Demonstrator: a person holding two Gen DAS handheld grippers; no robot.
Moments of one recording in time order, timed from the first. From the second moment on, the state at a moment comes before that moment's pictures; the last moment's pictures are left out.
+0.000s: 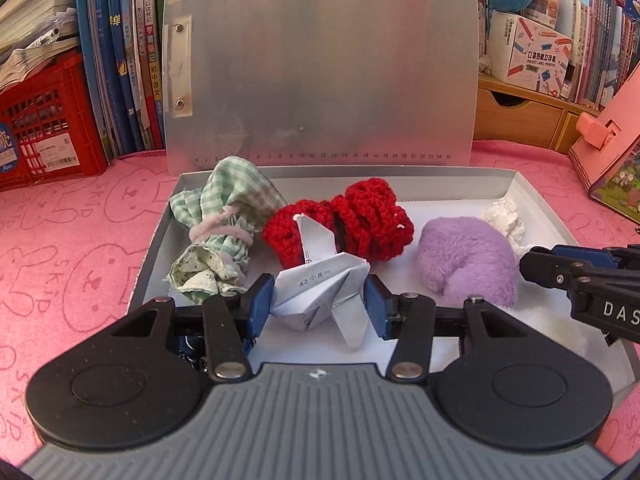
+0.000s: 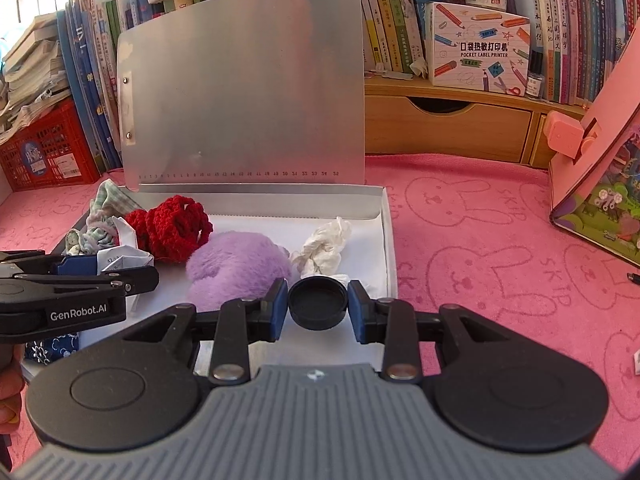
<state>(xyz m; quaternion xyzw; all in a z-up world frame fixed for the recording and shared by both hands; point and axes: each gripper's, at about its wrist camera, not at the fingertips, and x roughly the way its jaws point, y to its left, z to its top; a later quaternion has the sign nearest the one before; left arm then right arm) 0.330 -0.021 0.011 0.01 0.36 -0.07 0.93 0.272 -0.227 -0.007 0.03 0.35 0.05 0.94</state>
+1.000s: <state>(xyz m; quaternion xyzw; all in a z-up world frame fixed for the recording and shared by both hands) 0.295 -0.024 0.031 0.03 0.32 -0.08 0.94 0.250 -0.226 0.001 0.02 0.32 0.04 0.95</state>
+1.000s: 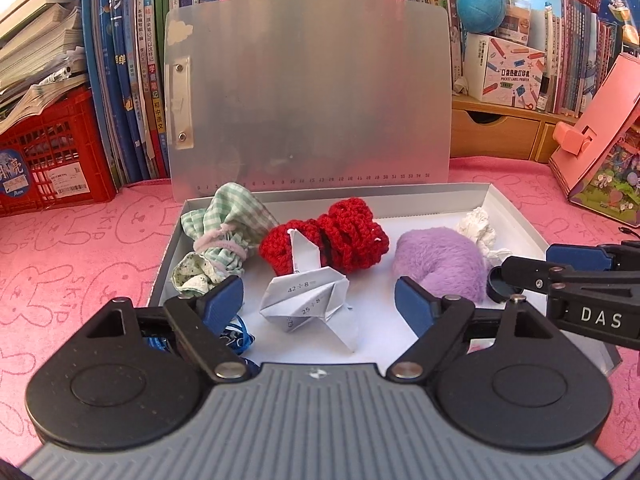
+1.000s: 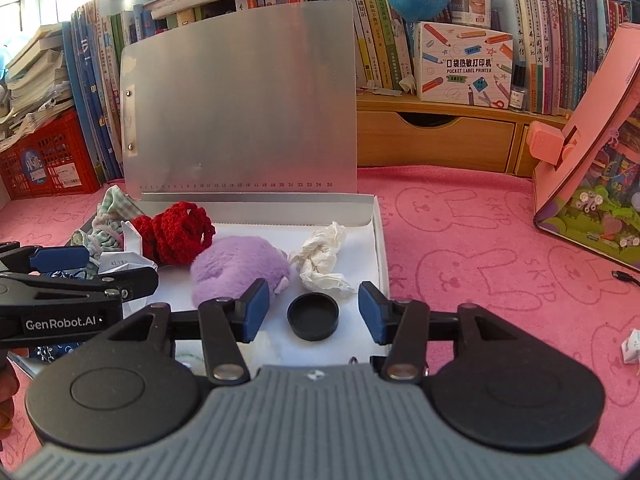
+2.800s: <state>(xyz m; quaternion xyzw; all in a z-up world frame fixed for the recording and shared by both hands) 0.108 0.078 0.004 -0.02 0.30 0.01 0.95 0.077 -0.158 -0.030 -0.03 0.29 0.20 0.94</state>
